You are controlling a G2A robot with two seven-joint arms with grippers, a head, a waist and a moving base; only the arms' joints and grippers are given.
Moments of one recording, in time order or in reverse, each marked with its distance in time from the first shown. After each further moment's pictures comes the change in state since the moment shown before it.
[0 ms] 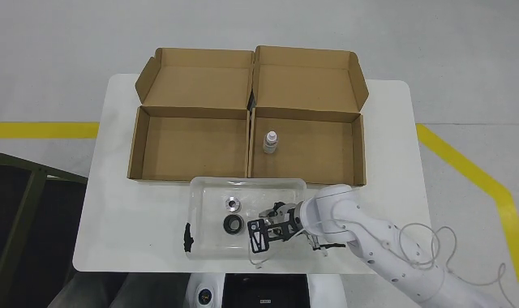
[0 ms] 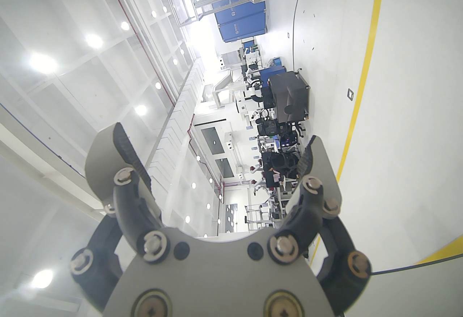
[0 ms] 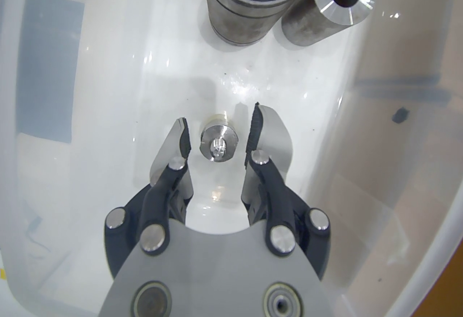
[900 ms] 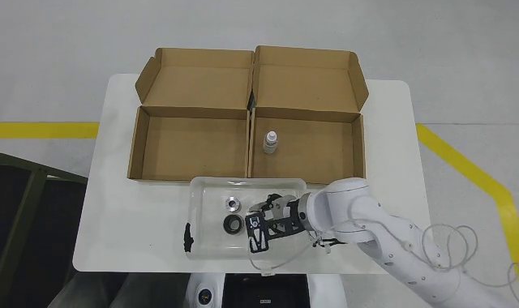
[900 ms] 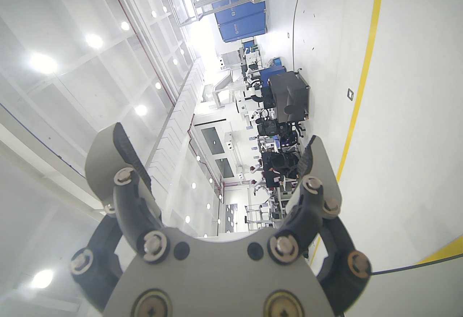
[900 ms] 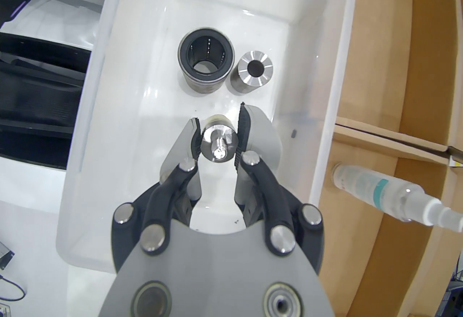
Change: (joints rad) left arm 0.000 0.000 0.000 0.000 0.000 0.000 0.000; right arm 0.014 0.027 0.086 -0.156 0.072 0.006 -0.073
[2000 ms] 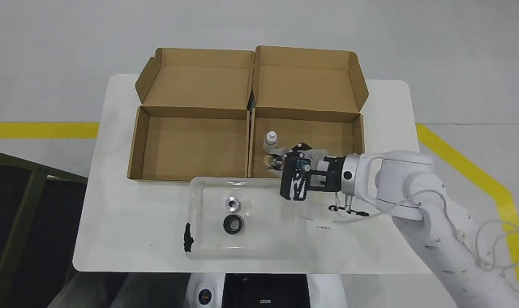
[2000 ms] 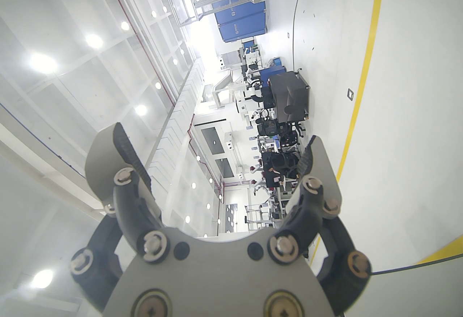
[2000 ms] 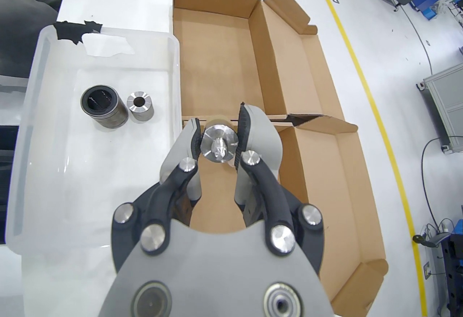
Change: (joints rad) left arm 0.000 0.000 0.000 0.000 0.000 0.000 0.000; right arm -0.033 0.041 0.317 -0.024 0.020 0.082 -0.277
